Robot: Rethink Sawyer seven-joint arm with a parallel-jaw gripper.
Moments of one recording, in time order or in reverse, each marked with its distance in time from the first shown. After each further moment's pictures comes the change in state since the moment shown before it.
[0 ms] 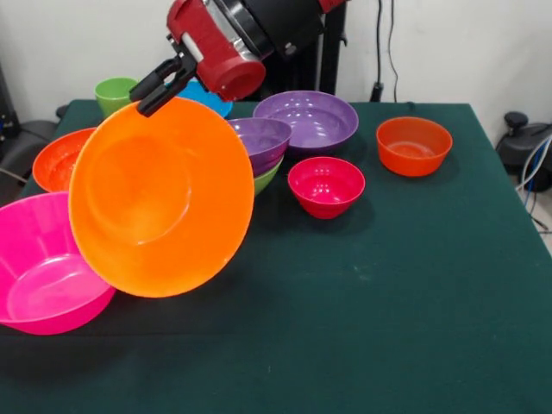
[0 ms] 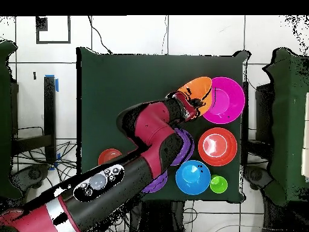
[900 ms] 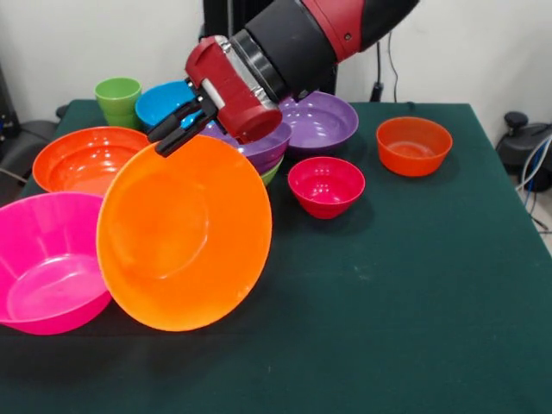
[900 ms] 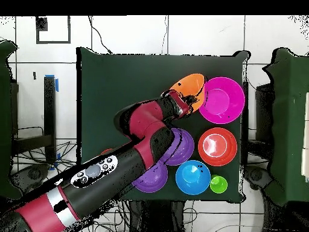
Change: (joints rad) arm 0.021 0.100 -0.017 -0.042 0.000 -0.054 0.035
